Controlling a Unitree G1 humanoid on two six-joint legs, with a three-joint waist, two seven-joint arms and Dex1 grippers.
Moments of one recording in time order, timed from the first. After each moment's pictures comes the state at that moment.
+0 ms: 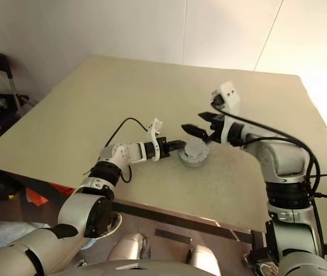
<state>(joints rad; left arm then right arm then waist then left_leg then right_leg) -0.81 -0.06 0.13 0.78 -0.49 0.83 -0.63 -0.54 -0.54 -0.14 -0.19 0.51 0.97 0.73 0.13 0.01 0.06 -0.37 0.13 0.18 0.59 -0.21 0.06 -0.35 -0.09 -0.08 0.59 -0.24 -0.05</state>
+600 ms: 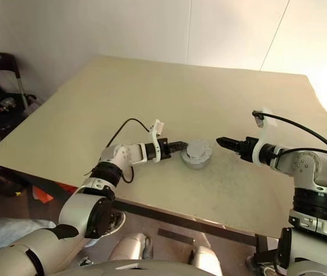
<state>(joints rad) -0.81 -0.08 0.12 0.78 -0.47 0.82 -0.68 -0.42 -0.58 -0.43 0.00 0.62 1.36 0.55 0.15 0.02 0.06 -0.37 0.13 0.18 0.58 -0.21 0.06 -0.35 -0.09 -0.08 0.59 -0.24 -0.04</state>
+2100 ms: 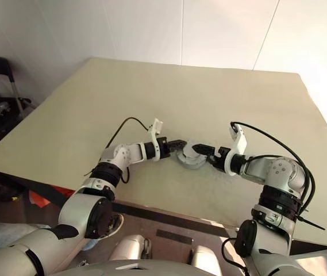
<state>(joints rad) -0.80 -0.07 0.12 0.79 -0.46 0.77 -0.67 -0.51 -0.23 -0.60 0.06 0.65 1.60 0.32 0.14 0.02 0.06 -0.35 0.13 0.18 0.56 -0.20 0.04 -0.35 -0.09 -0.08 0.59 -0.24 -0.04</state>
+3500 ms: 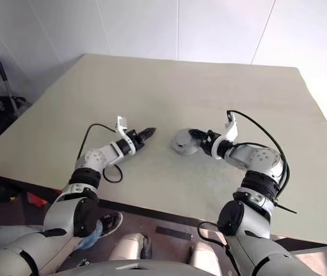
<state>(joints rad) -0.72 0.06 0.39 0.76 -0.60 0.70 -0.62 -0.70 -0.12 -0.76 0.33 0.63 1.37 0.19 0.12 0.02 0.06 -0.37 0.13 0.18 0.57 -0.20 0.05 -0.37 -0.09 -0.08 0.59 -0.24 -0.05</state>
